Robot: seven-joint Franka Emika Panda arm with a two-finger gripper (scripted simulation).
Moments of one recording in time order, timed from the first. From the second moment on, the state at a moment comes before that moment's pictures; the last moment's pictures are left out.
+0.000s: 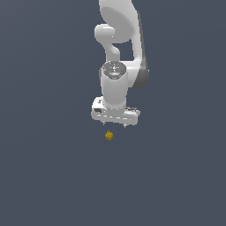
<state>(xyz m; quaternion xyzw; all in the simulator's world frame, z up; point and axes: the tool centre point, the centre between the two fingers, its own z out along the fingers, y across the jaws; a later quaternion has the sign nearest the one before) 0.003 0.007 0.143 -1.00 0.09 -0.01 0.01</state>
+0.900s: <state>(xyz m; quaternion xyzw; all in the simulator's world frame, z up) 0.002 -0.021 0.073 -0.98 0.22 0.00 0.00</state>
